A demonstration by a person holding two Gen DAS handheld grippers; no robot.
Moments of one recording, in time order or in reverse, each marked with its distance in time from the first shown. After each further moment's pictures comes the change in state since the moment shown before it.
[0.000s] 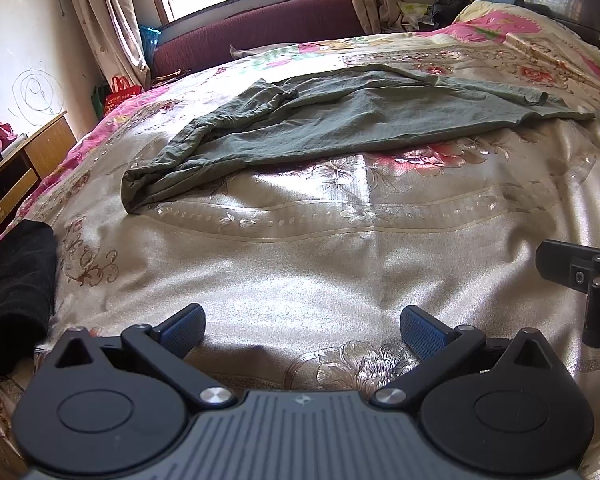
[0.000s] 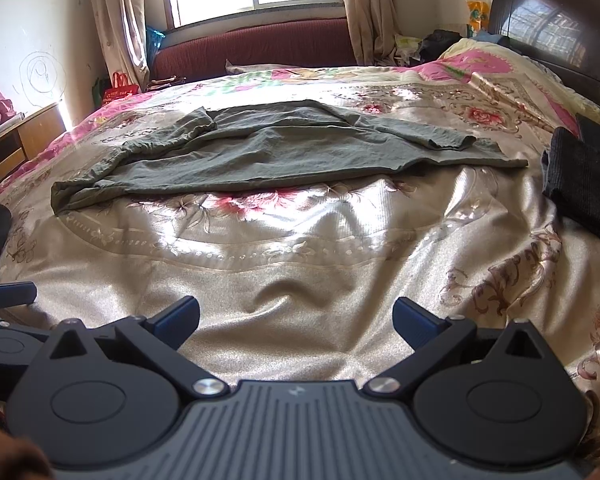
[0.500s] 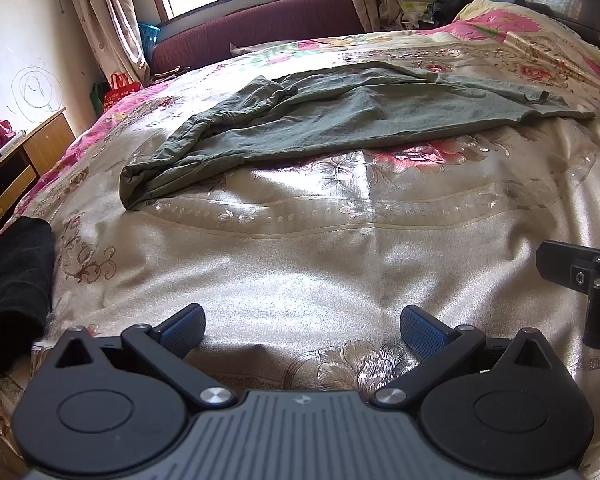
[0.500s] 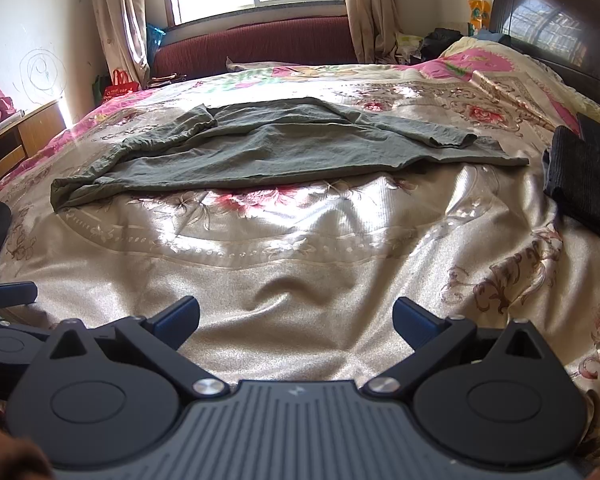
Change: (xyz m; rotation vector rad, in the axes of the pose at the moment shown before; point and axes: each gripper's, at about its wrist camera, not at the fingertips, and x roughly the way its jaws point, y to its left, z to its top) left arm 0.003 0.002 -0.001 -0.003 0.008 -0.006; right arm 0.002 0.000 -0.003 -0.003 0.008 0.000
